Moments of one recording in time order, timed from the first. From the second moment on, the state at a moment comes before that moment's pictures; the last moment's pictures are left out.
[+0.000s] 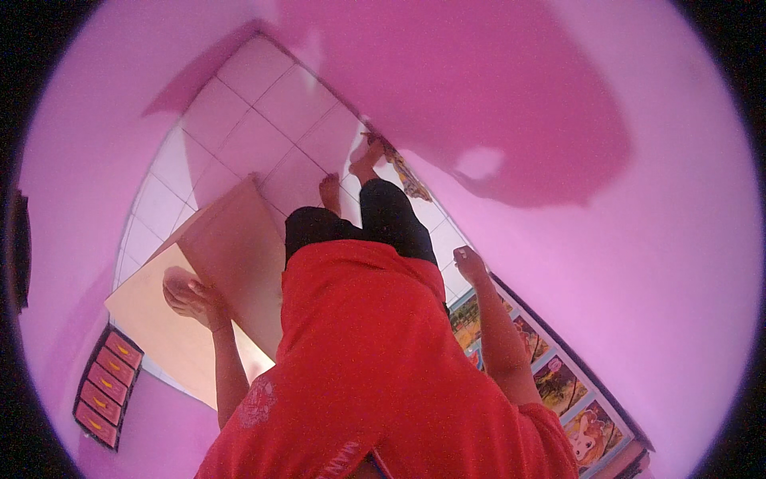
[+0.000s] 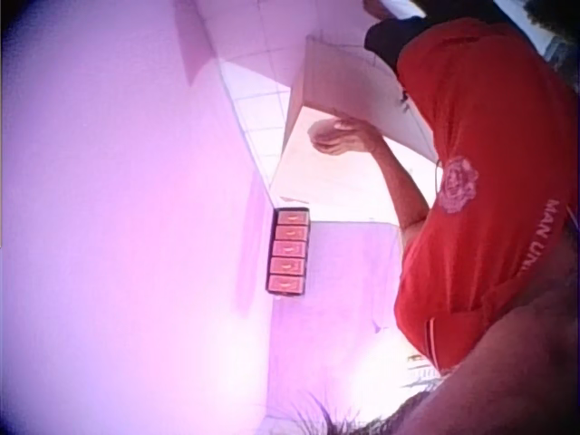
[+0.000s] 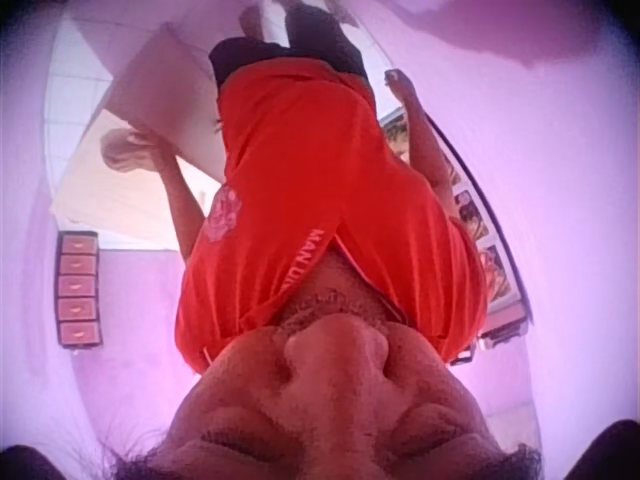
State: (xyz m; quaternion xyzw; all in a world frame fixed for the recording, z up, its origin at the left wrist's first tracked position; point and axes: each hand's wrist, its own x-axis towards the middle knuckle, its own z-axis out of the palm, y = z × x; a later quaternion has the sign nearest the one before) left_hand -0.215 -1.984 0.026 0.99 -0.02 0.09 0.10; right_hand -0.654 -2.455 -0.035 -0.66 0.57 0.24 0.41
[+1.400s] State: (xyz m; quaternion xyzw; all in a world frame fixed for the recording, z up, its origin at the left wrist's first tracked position) left_hand -0.213 -1.985 0.032 0.99 -0.02 0.09 0.12; right_hand -0.632 -2.459 -0.032 -0.71 0.51 0.36 0.34
